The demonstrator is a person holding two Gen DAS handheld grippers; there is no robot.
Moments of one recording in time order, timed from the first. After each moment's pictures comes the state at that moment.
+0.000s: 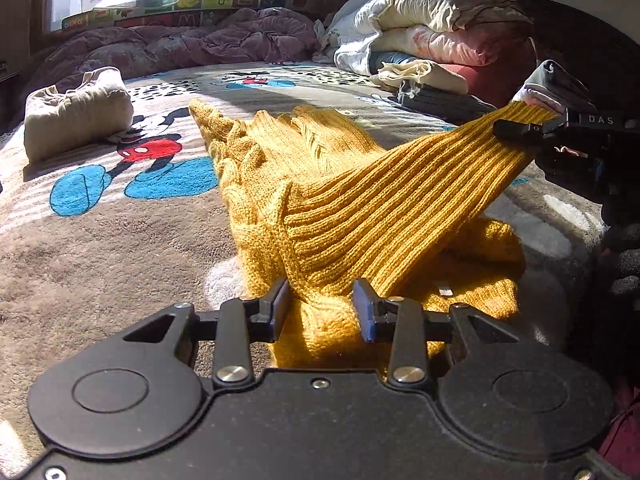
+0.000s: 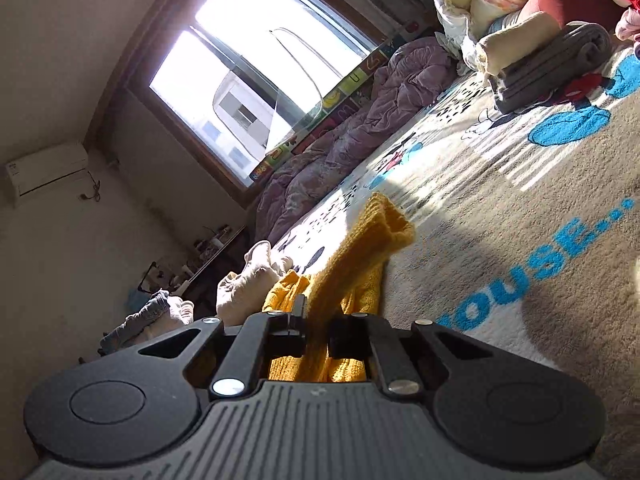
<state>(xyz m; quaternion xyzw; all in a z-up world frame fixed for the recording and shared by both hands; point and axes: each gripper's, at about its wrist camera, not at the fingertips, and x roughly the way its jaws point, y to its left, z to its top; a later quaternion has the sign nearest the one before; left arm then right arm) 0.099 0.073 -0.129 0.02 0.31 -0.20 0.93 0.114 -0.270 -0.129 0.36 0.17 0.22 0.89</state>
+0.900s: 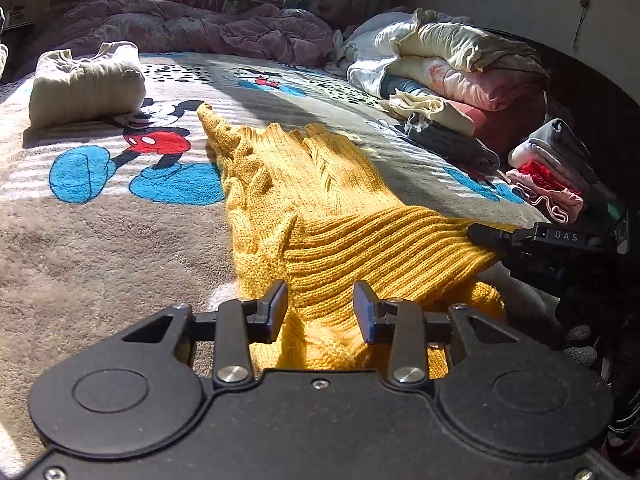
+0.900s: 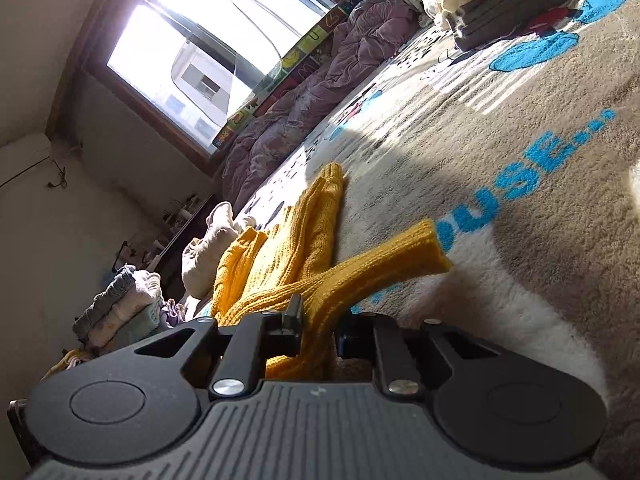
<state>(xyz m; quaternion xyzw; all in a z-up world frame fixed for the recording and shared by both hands) 0.115 0.095 -0.108 -0.07 0.30 -0.20 0.93 0.124 -0.260 -0.163 0.38 0.24 0.19 0.87</state>
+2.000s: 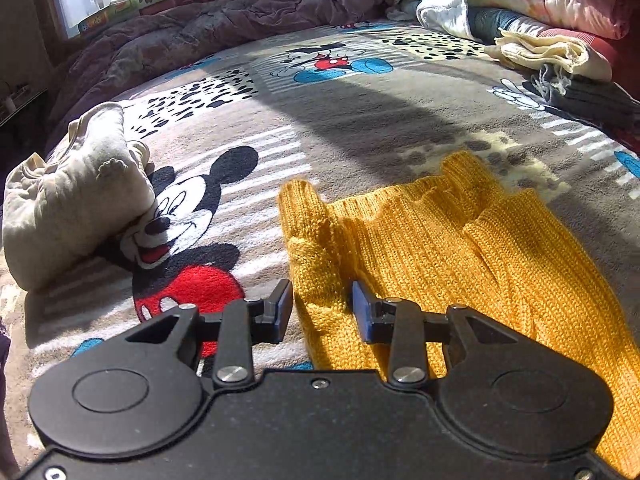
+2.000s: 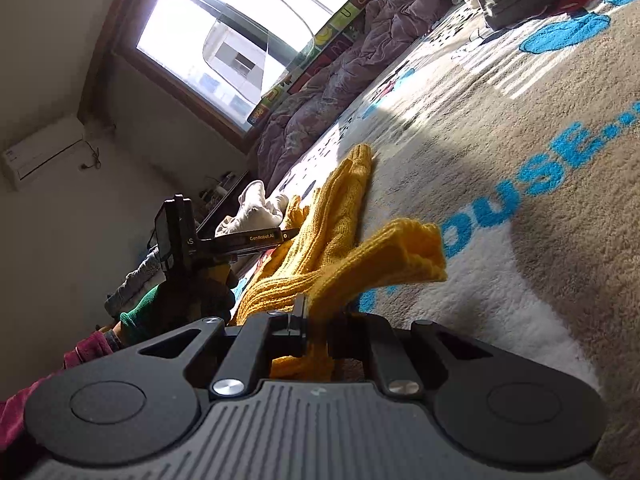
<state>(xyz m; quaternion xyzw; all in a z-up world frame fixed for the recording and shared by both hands) 0.351 0.050 -0.103 0.12 0.35 -0.09 0.93 0.135 -0.272 -0.169 0.38 0.27 0.26 0.85</state>
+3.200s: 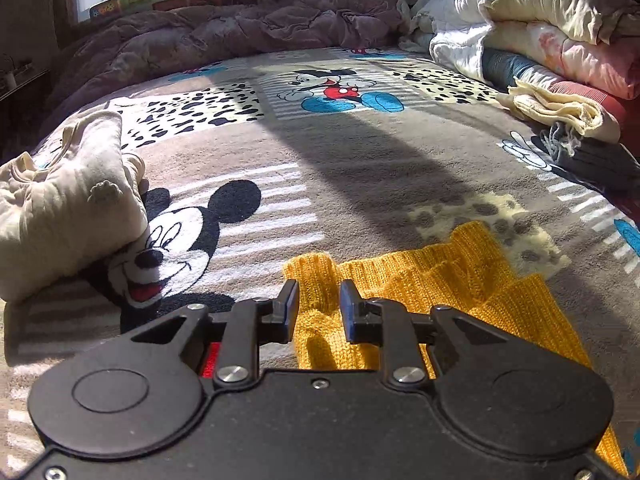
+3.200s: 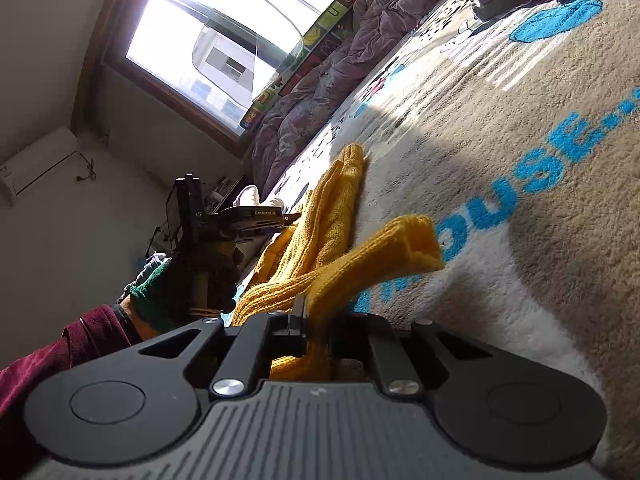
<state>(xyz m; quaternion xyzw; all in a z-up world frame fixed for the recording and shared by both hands) 0.368 0.063 -0.083 0.04 0.33 -0.10 0.94 0.139 -0.274 -0.170 0.40 0.27 0.25 0.84</state>
